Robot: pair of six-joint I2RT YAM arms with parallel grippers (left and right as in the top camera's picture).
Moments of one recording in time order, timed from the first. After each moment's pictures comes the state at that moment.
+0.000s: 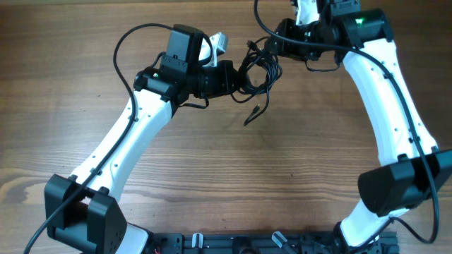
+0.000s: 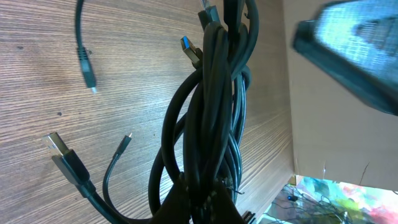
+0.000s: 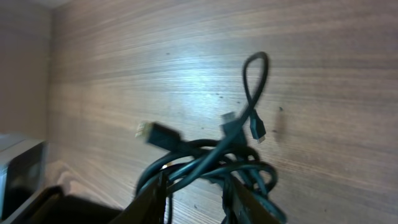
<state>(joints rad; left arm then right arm) -0.39 1.64 1.36 -0.55 0.61 -0.59 0.23 1.87 1.91 -1.05 -0.44 0.38</state>
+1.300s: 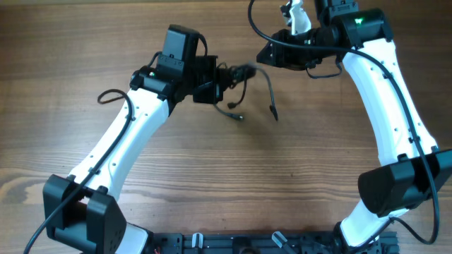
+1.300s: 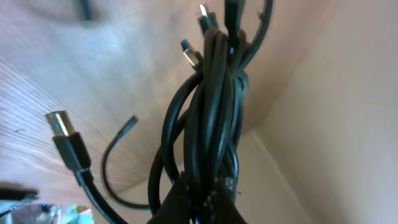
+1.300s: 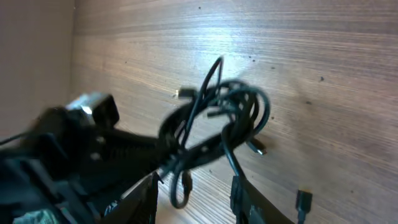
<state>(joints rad) -0.37 1.64 1.36 -0.60 0.48 -1.92 0.23 1.86 1.91 -1.17 -0.61 0.23</state>
